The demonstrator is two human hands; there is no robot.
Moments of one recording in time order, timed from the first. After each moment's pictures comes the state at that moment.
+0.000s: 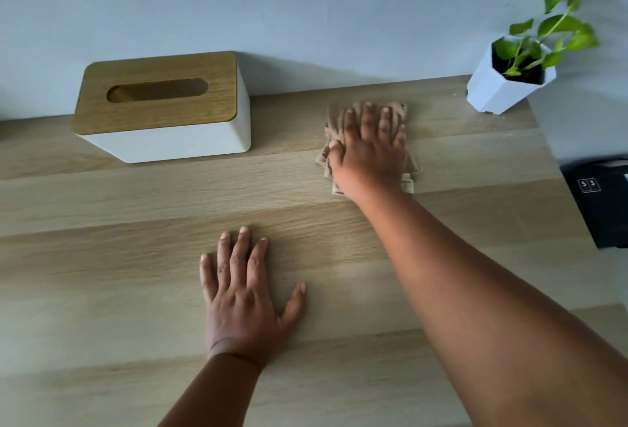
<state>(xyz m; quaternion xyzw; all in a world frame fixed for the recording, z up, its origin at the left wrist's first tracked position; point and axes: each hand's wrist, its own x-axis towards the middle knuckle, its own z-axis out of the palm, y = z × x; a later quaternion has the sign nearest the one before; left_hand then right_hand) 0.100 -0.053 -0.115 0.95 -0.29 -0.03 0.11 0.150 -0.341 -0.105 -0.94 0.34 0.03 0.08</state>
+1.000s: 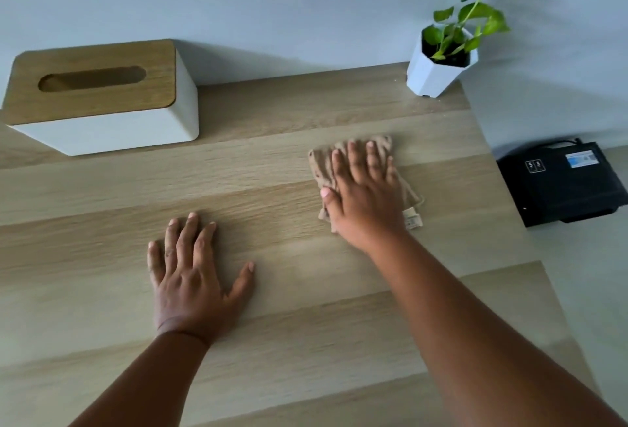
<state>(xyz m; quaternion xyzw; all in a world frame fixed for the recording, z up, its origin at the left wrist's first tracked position) 0.099 -0.056 -0.108 0.95 -0.28 -0.06 0.11 0.013 -0.339 -0.103 -0.96 0.28 0.05 0.06</state>
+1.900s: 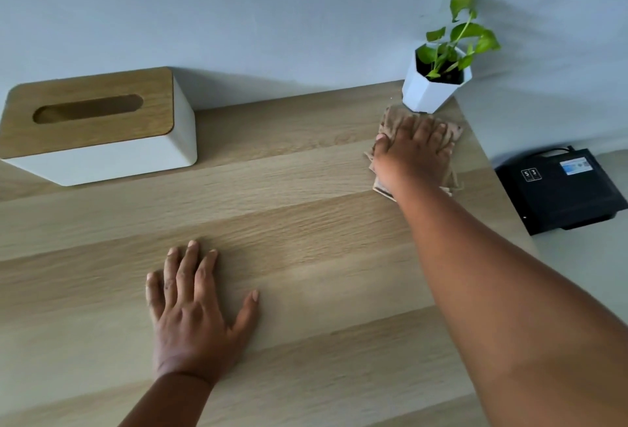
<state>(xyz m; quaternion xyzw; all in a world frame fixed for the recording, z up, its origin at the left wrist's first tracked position) 0.100 -0.054 -0.115 0.95 -0.29 -0.02 0.11 0.062 -0.447 -0.099 -0.83 0.55 0.04 0.10</state>
